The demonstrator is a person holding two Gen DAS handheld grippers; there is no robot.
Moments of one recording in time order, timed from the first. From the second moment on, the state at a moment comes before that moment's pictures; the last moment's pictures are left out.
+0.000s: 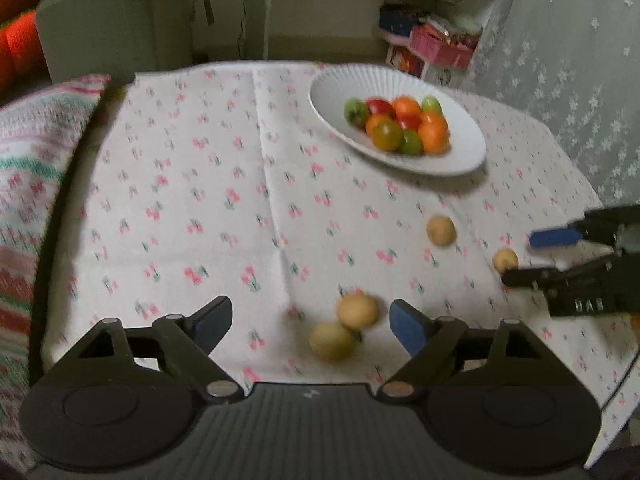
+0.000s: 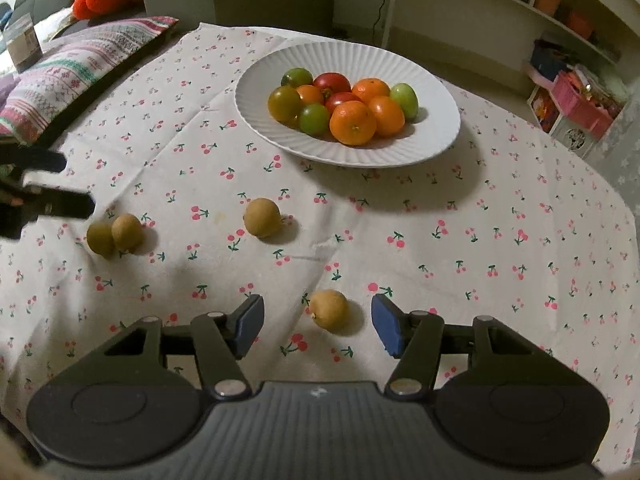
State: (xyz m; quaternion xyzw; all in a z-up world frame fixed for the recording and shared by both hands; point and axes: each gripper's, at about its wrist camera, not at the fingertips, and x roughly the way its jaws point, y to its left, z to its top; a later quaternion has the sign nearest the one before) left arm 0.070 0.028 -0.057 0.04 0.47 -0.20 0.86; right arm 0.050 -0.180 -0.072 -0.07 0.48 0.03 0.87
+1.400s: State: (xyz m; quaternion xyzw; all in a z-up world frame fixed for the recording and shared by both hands) left arm 0.071 0.010 -0.063 0.04 0.48 -0.26 0.84; right arm 0.062 -0.198 -0.072 -0.03 0.49 0.02 0.87
